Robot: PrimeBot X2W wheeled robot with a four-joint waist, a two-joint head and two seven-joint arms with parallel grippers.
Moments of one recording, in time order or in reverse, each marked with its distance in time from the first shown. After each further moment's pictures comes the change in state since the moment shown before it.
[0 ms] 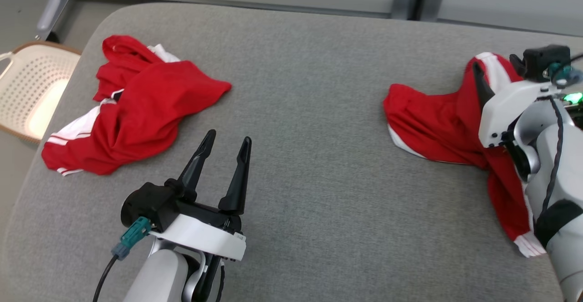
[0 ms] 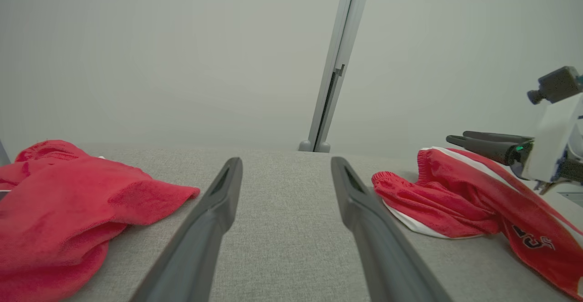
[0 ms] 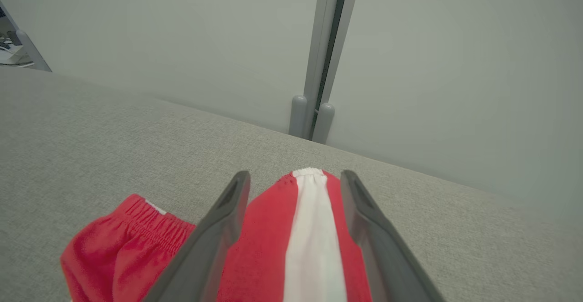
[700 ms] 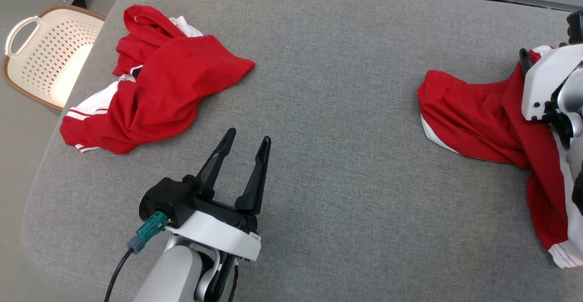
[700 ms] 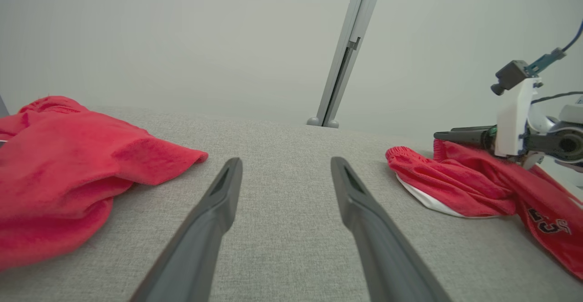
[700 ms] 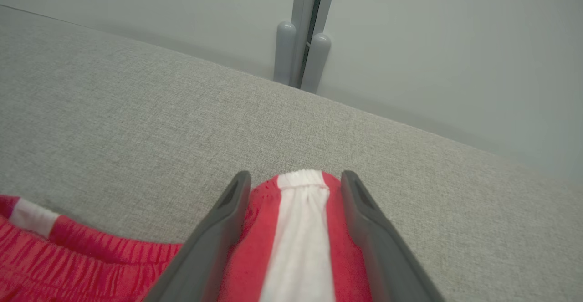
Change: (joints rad) left arm -0.036 -0.002 -0.079 0.016 -0.059 0.008 0.000; right arm -0.222 -0.090 -0.015 0.280 -0.051 0.000 0.129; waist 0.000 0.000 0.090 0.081
